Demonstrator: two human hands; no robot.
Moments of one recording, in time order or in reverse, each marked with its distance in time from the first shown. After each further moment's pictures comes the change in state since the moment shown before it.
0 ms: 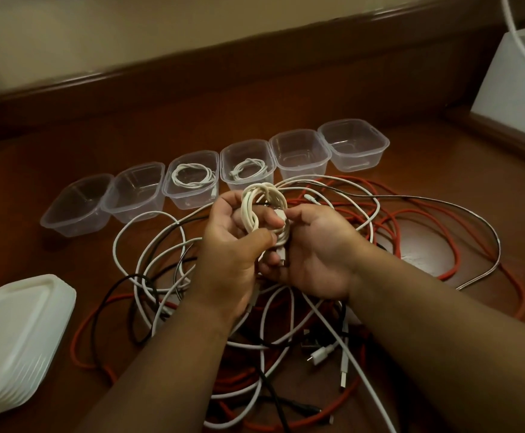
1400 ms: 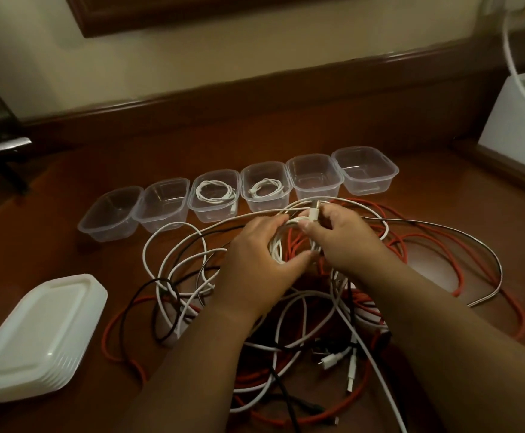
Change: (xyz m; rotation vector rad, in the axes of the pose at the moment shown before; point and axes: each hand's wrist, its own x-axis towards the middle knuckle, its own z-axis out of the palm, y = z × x) left_hand 0.001 -0.002 -0.016 1.109 0.002 0.355; right_hand -0.005 -0.019 -0.017 -1.049 0.475 -0.489
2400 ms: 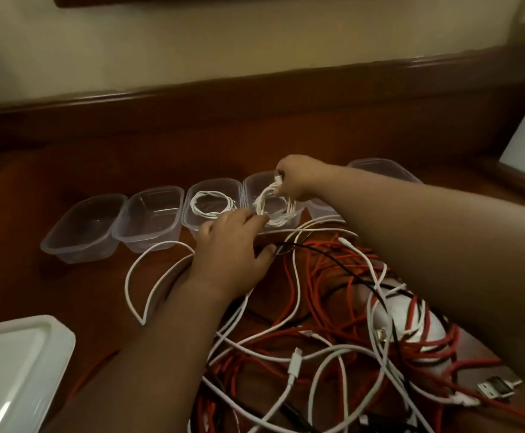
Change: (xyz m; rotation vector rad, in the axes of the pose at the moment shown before) left_hand 0.084 -0.102 0.002 0.515 -0.113 0.039; right_hand 0.200 -0.036 0.037 -0.866 -0.165 -0.104
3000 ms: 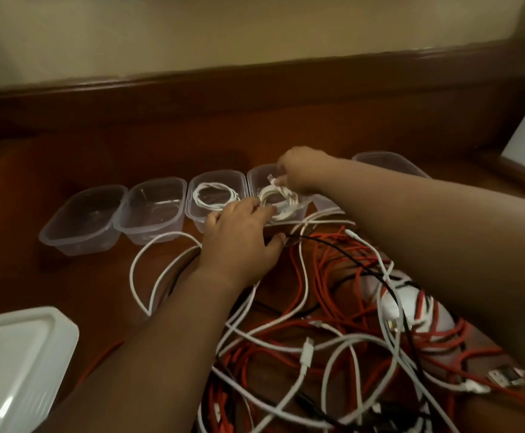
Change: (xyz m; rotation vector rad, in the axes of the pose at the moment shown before) left_hand 0.002 0.002 -0.001 -0.023 -0.016 -0.014; right_hand 0.005 -0.004 0.005 -0.250 -0.009 -0.062
